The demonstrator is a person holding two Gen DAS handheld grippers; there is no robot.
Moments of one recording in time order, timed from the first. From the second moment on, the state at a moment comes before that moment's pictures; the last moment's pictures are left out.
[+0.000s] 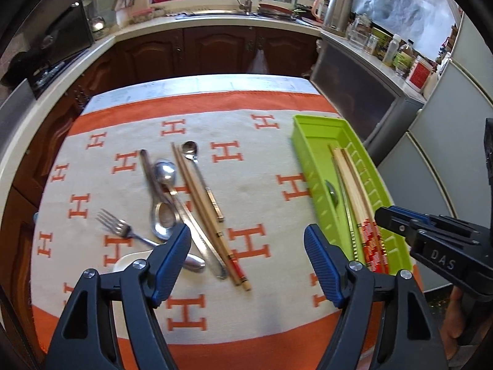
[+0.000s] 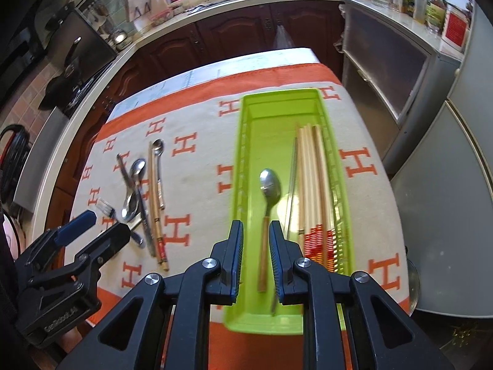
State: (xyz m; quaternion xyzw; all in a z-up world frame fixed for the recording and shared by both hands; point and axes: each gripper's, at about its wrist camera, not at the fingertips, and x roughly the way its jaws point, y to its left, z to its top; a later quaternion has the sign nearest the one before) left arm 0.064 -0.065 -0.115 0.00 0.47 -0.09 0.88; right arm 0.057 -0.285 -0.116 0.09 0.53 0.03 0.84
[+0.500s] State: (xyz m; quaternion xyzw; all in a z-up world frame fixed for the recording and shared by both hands) left arm 0.054 0.000 -0.120 0.01 0.44 -0.03 0.90; right arm 0.065 -0.208 -0.112 0.05 0.55 0.10 0.83
